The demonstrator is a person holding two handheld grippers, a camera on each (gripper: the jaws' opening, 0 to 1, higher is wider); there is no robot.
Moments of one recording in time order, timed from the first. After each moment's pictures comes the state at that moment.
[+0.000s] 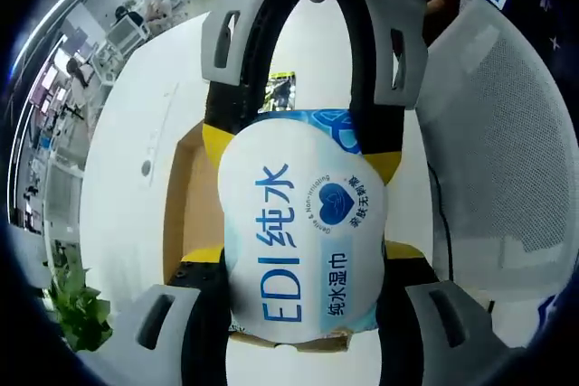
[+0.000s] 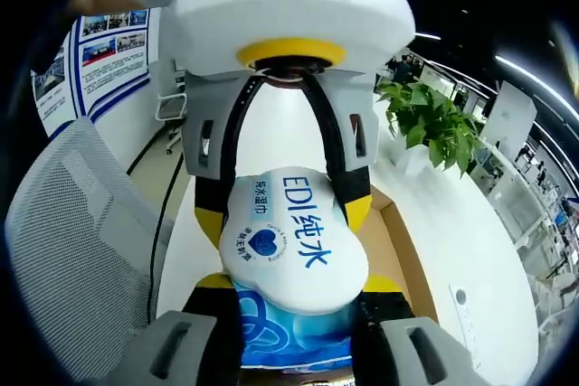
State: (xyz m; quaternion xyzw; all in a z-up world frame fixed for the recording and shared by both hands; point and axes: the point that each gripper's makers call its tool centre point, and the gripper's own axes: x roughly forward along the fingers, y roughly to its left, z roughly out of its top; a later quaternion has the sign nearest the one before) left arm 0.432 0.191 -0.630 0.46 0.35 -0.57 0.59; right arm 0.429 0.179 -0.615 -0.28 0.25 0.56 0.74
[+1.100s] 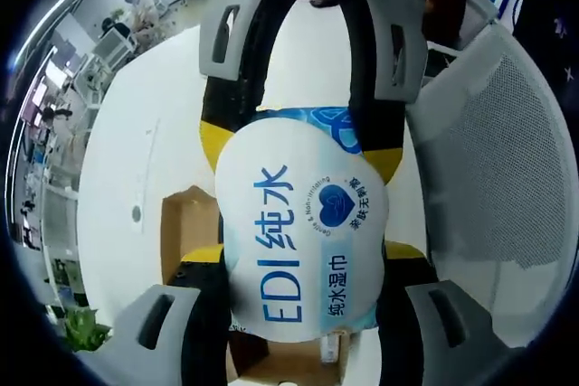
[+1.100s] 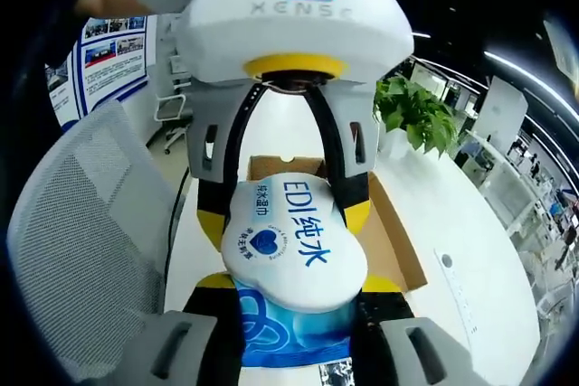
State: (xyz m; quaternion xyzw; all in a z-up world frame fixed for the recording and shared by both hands) left arm 0.413 0.096 -0.631 0.46 0.34 -0.59 0.57; right arm 0.410 0.085 -0.612 -0.27 0.25 0.54 0.75
